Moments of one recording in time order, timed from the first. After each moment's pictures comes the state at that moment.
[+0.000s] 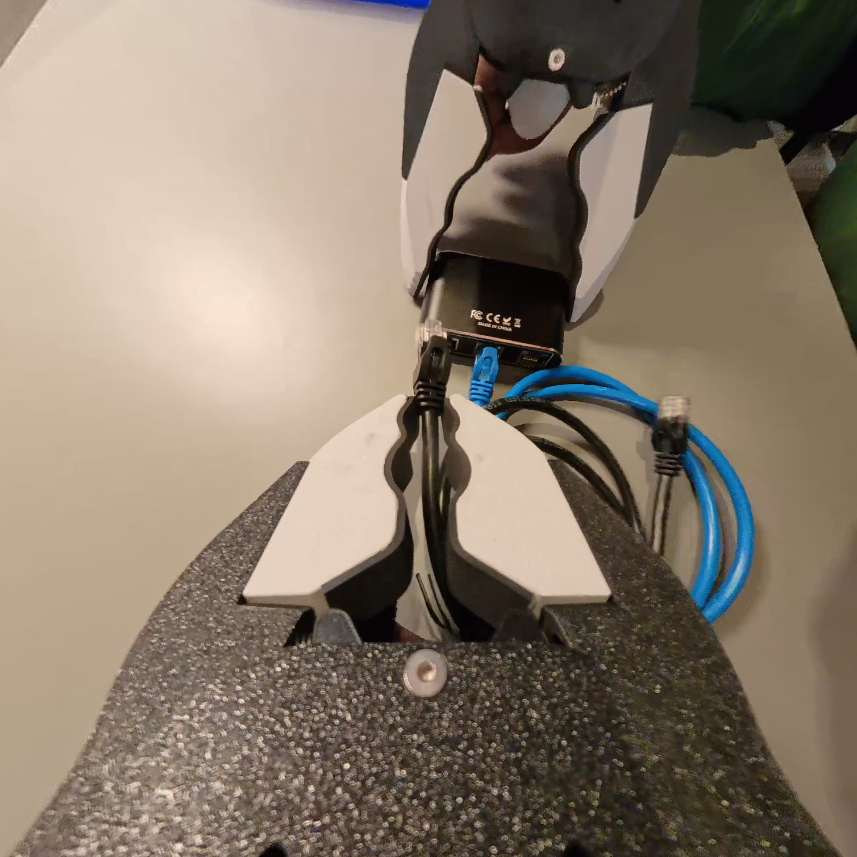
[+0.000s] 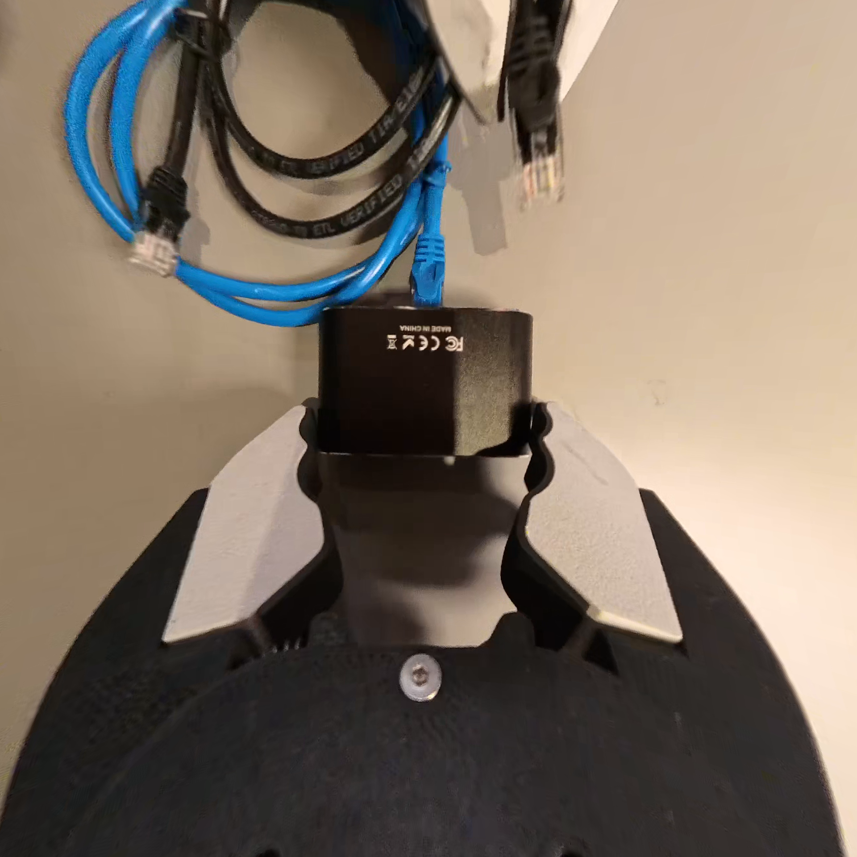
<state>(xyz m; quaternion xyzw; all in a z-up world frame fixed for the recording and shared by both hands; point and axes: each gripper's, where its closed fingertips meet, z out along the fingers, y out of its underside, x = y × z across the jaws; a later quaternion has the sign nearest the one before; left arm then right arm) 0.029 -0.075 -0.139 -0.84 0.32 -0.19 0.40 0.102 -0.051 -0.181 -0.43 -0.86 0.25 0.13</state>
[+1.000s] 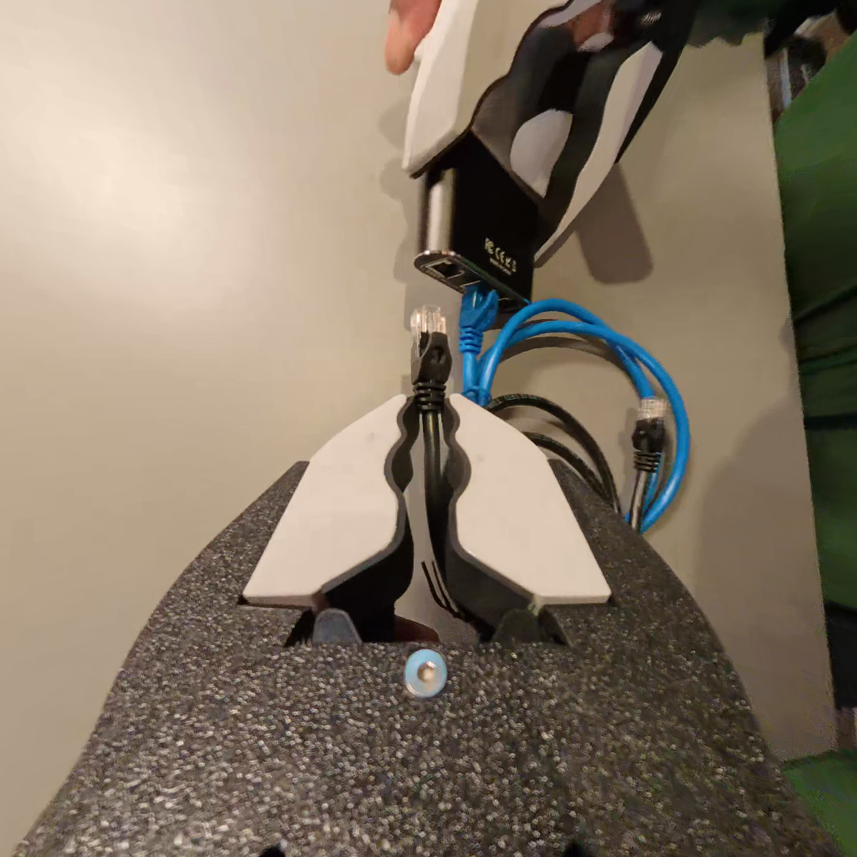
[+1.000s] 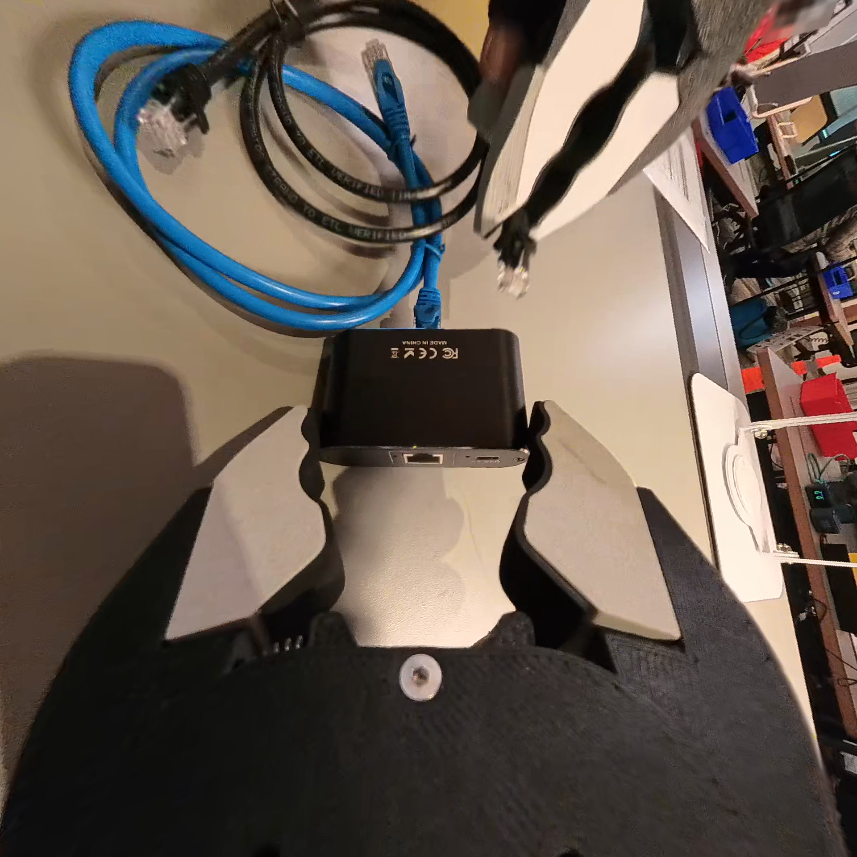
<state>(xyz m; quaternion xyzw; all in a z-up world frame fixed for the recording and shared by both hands) 0.003 -0.097 -0.143 -0.87 0.33 -0.23 0.27 0.071 -0.062 -0.151 -0.21 -0.86 0.26 0.39</state>
